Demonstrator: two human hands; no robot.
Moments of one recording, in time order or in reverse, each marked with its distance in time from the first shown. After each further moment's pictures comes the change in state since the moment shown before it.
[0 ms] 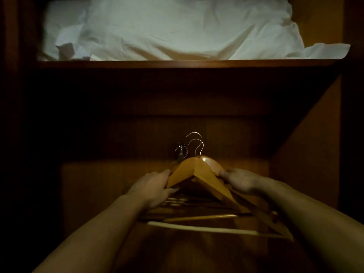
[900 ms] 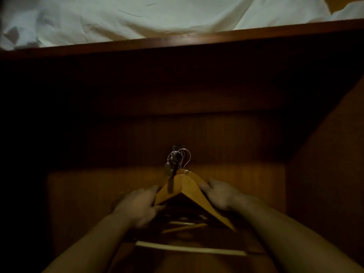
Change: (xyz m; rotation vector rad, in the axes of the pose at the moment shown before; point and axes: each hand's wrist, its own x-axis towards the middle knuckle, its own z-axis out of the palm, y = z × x) left_hand 0.071 -0.042 0.049 0.066 -0.015 -0.128; right_hand 0.110 0.014 0.046 -0.017 -0.002 -0.160
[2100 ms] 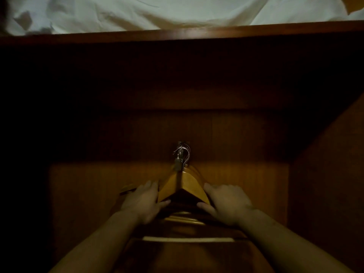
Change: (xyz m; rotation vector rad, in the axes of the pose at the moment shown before) left_hand 0.006 -0.017 0.020 0.017 0.059 -0.052; right_hand -0.028 -0.001 0.022 -0.602 0.237 -0.392
